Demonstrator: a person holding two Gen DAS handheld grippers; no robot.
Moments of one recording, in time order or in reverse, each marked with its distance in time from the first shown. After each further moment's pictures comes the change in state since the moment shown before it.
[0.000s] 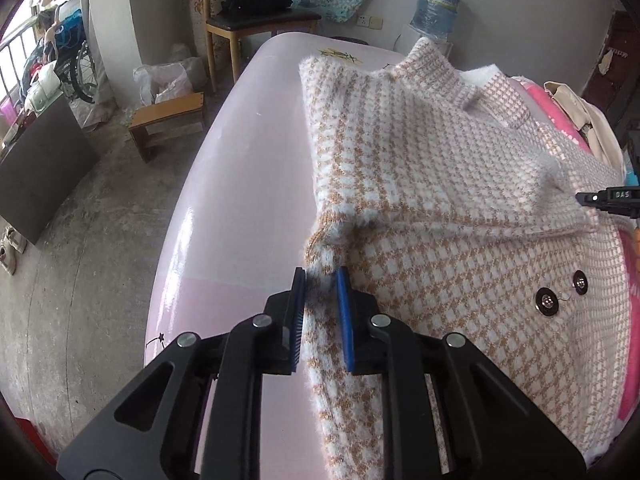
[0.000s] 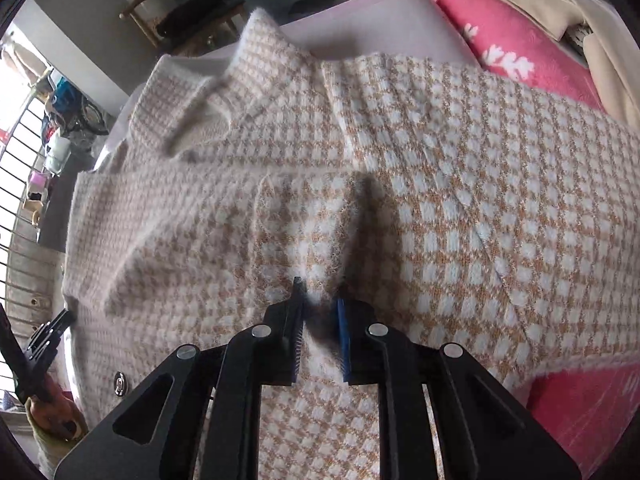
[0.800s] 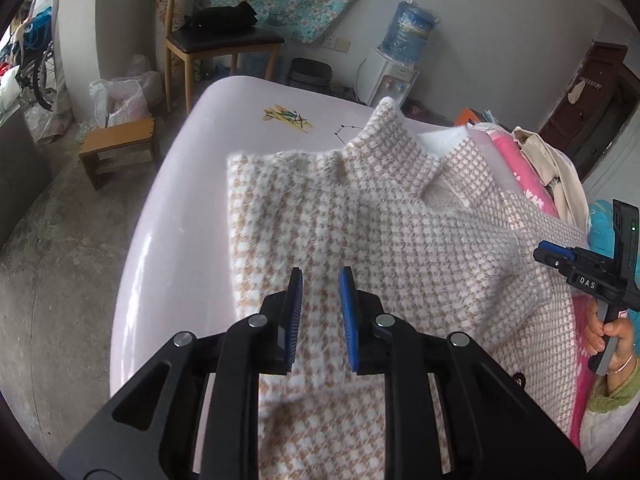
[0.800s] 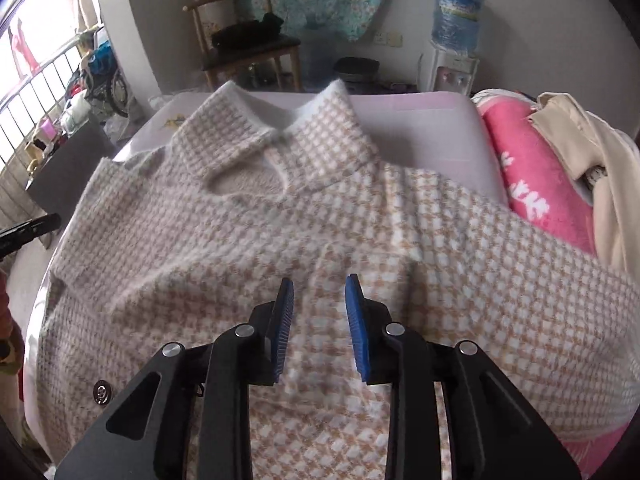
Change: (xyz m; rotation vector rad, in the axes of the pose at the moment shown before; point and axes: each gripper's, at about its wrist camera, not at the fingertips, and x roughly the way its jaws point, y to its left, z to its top) left arm 0.032 -0.028 0.105 -0.013 -0.031 -0.147; right arm -0.022 0.060 0.014 -0.281 -0.180 -0.067
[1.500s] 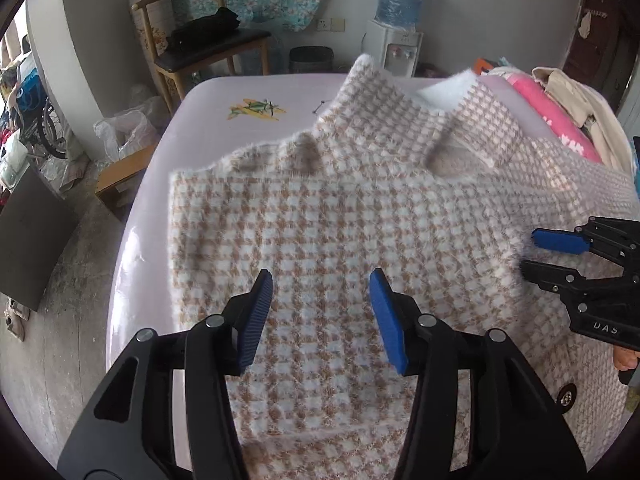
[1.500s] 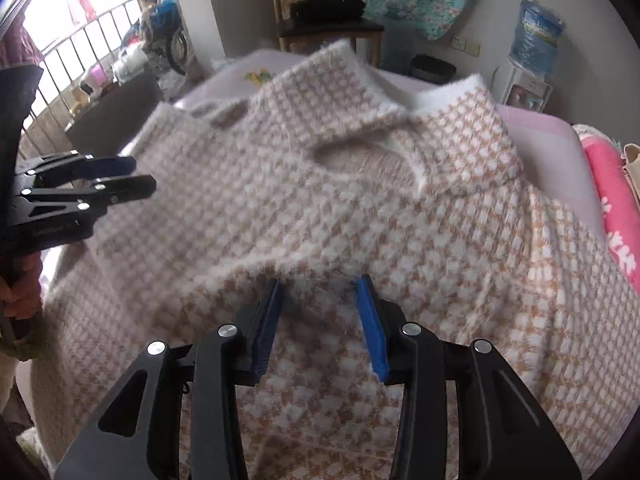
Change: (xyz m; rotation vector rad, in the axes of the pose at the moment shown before) left arm 0.043 -0.055 -0.008 0.173 0.062 0.198; right arm 0.045 0.072 -0.003 -0.184 0.061 0.095
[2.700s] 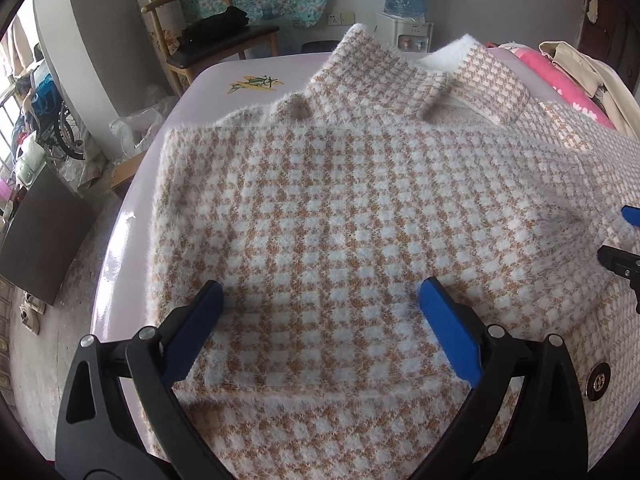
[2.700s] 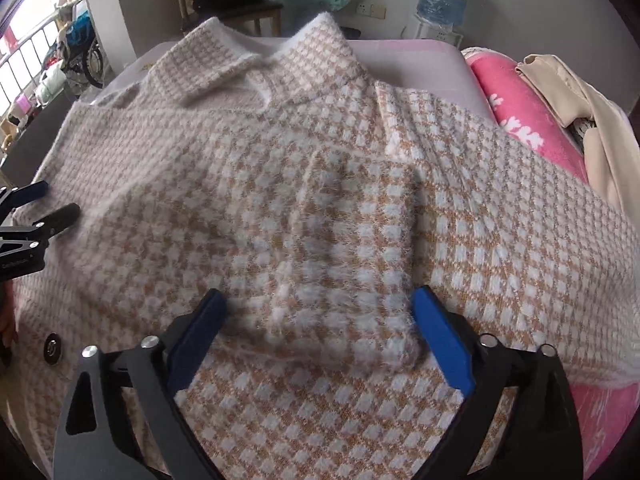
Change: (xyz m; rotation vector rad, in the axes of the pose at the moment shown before) left arm 0.004 -0.022 -0.040 0.020 -0.020 0.073; right arm -0.024 -0.057 -0.058 0.212 0.038 -0.238
